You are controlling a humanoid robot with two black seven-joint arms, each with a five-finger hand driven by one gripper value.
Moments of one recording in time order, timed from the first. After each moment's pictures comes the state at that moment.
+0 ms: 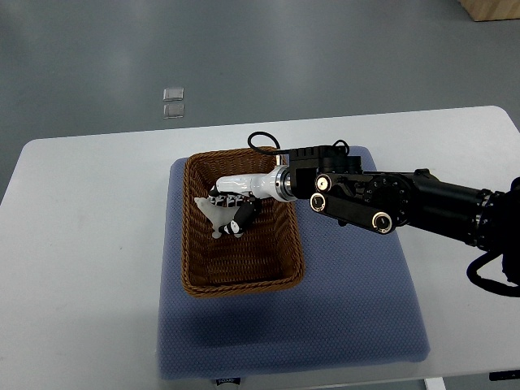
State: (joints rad) left arm 0.00 0.00 -0.17 -0.23 0.03 0.02 0.14; right arm 1.13 0.00 0.09 0.82 -1.13 0.26 0.02
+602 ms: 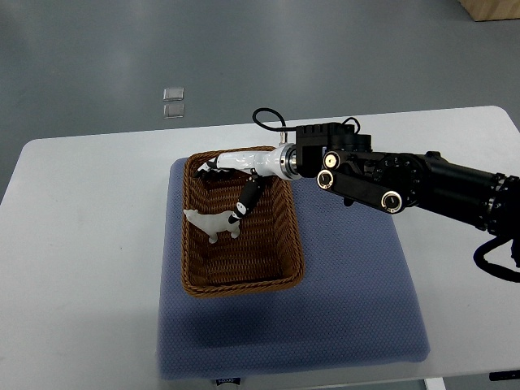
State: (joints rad) left arm 0.00 0.00 -0.17 -0.22 0.03 0.02 0.14; right arm 1.18 -0.06 0.17 0.83 -1.10 0.28 0.04
